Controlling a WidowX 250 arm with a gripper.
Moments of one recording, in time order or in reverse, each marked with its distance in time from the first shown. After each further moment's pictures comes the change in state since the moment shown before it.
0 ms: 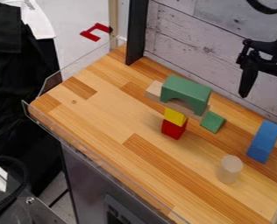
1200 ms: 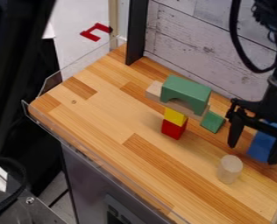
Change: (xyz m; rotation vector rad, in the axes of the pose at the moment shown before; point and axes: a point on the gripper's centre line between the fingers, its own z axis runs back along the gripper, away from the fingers) arm 0.000 -0.010 -0.093 -0.031 0.158 -0.094
